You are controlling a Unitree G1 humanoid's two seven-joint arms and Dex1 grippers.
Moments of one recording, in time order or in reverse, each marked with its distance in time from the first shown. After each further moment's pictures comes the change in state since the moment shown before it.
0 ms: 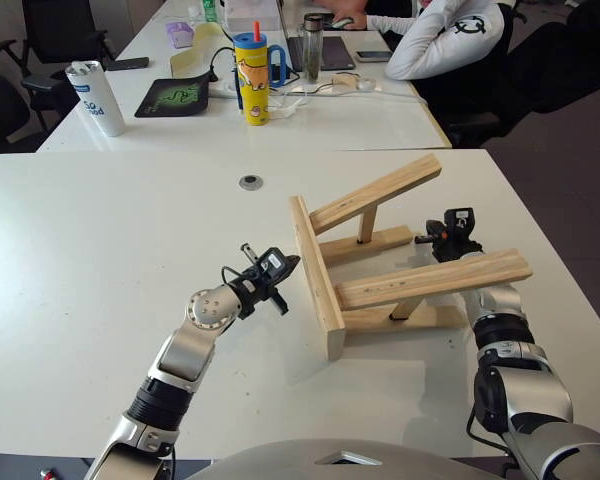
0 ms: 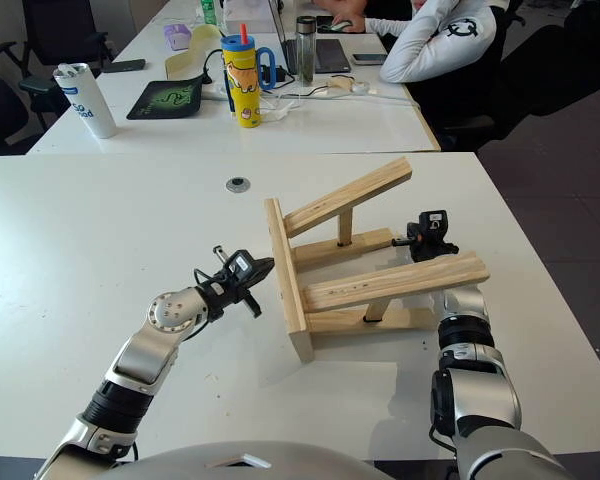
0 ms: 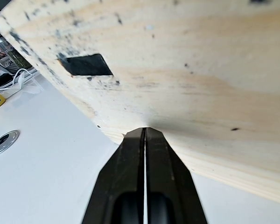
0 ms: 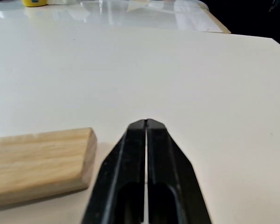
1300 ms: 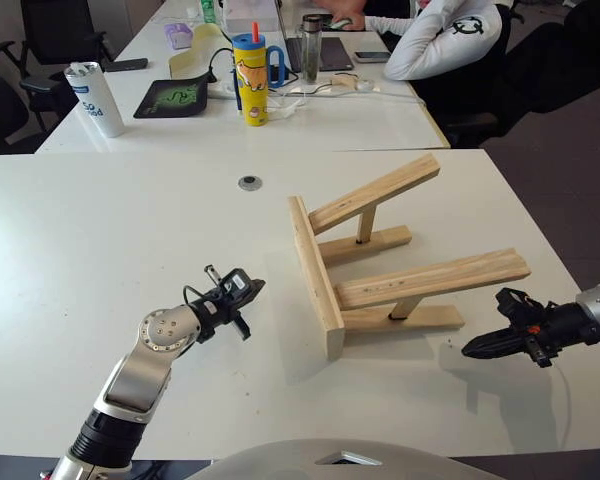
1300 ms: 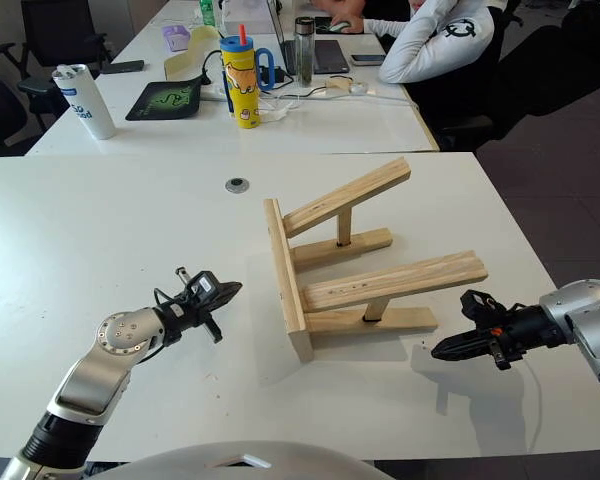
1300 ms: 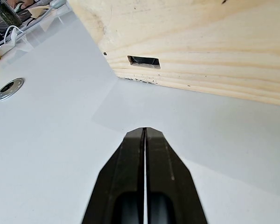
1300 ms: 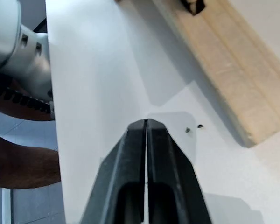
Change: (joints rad) left arm 0.170 0.194 0.083 -0.193 -0.056 0.142 -0.076; right arm 0.383 -0.779 0.465 -0.530 0.343 0.255 1.325
